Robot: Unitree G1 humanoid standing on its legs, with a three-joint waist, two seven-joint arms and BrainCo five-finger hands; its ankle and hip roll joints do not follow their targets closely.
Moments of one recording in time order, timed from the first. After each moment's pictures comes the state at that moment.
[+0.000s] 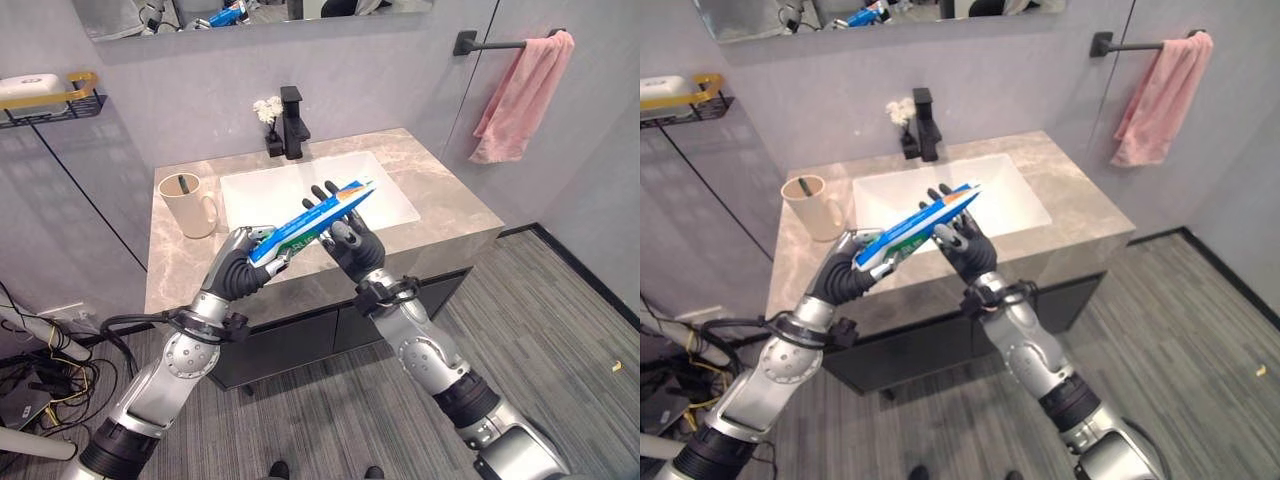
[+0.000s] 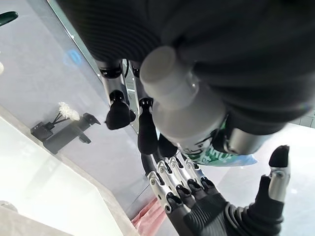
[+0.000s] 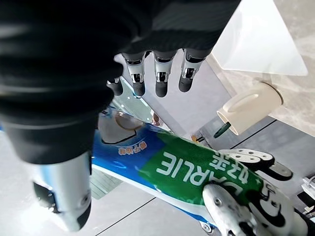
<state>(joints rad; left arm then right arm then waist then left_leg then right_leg) -0.12 0.60 -0.26 -0.27 0.16 -0.17 0.21 -0.44 -0.24 0.51 0.02 1.01 -0.12 0.00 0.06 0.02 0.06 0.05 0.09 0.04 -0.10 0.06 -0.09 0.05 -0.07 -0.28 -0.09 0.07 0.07</state>
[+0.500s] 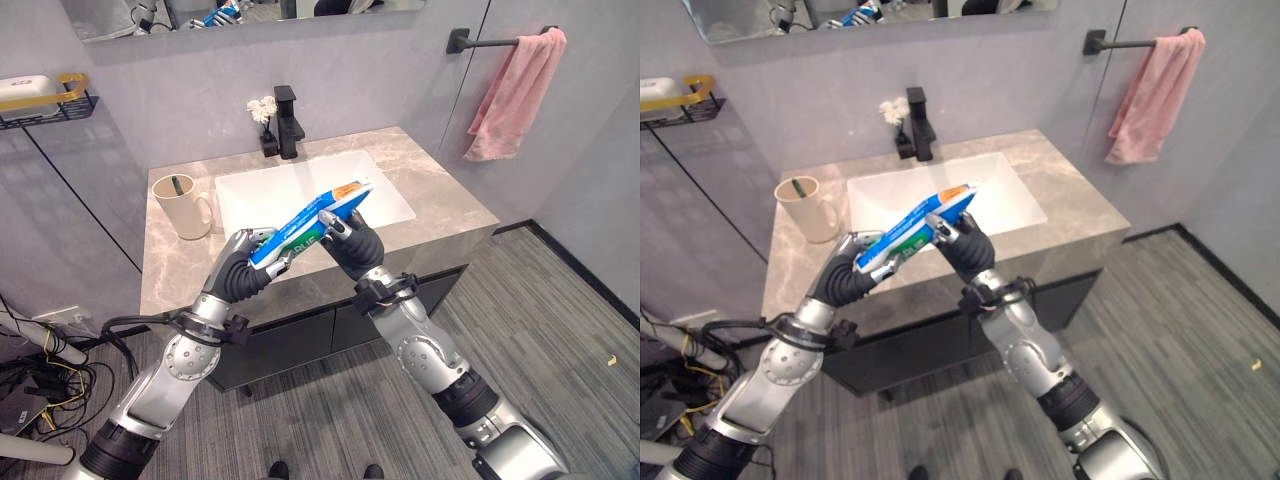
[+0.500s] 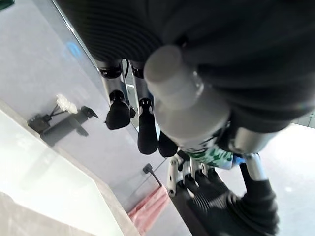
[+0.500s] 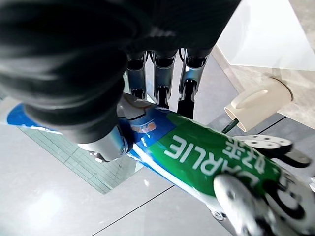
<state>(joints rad) -0.08 0.60 -0.27 -0.29 0.14 -0.18 0.21 -0.45 -0.22 0.52 0.00 1.00 -0.13 0.01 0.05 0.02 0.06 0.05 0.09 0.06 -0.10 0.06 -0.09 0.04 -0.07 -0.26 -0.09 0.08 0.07</state>
